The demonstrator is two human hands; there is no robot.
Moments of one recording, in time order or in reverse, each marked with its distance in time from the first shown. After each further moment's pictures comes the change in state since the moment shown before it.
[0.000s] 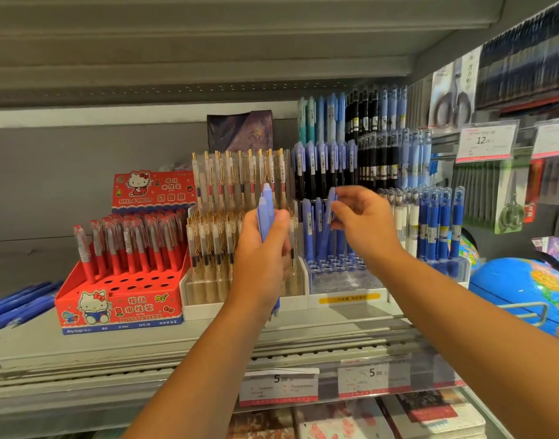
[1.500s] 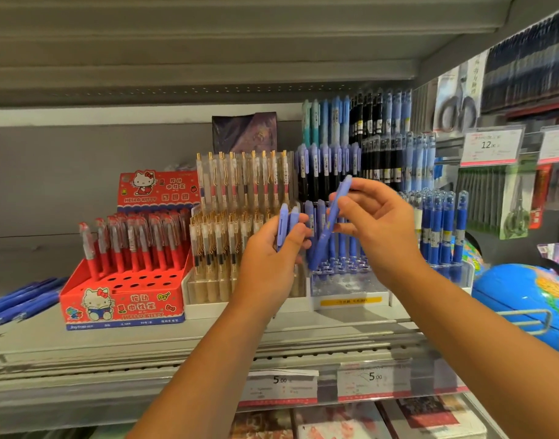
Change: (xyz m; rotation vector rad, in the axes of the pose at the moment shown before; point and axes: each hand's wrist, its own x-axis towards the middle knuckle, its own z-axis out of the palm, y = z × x) left_hand 0.001 -0.005 0.004 0.158 -0.069 0.071; right_hand -0.028 -0.030 -0.010 0.311 -0.074 -0.099
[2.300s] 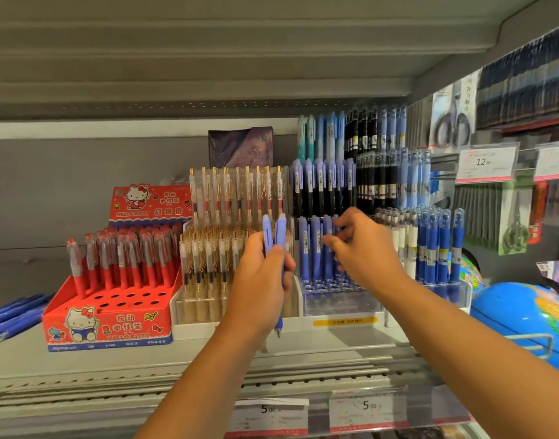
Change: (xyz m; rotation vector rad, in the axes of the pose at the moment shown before) left_hand -0.001 0.000 0.002 -0.041 0.024 -0.094; right_hand 0.024 0.031 -0.014 -0.838 -0.075 0.069
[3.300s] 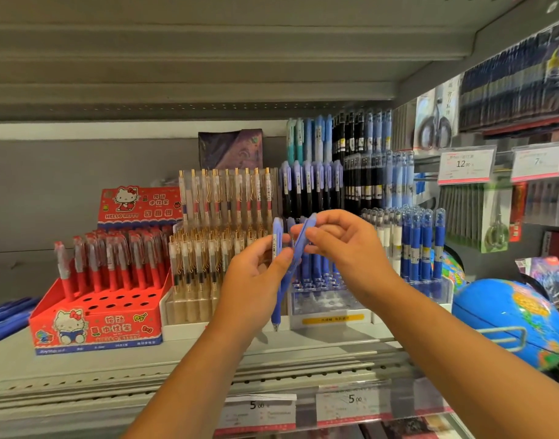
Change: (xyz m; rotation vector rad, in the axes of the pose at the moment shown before) left_hand 0.002 -0.004 0.001 0.041 -0.083 0.048; right_hand -0.026 -0.025 -0.011 0.883 -0.183 -0.059
